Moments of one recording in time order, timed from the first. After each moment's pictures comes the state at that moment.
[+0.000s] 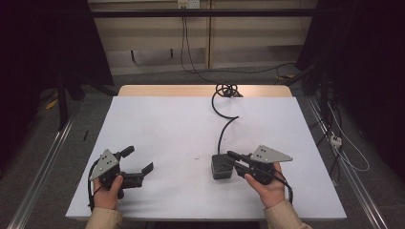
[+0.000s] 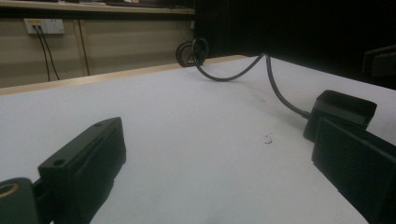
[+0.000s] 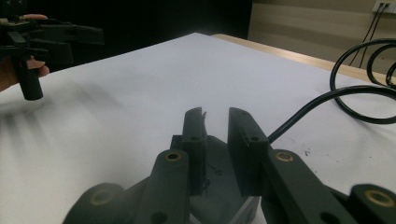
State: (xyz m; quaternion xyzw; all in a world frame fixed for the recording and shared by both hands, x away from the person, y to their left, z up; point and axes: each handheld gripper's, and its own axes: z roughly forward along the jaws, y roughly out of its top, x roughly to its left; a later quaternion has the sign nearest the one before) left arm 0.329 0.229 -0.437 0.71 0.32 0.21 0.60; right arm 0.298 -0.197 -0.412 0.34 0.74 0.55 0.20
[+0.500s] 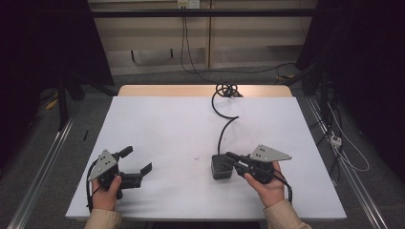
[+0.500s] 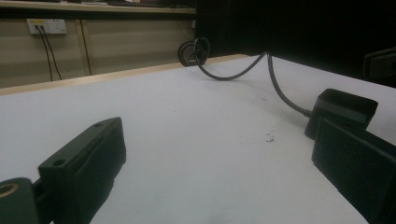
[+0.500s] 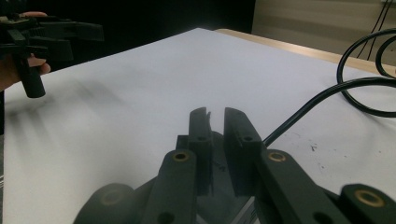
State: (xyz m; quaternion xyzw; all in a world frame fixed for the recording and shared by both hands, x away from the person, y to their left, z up) left arm 0.327 0.232 -0.436 0.71 0.32 0.21 0.60; right arm 0.300 -0.197 -0.415 0.34 0.74 0.55 0.19
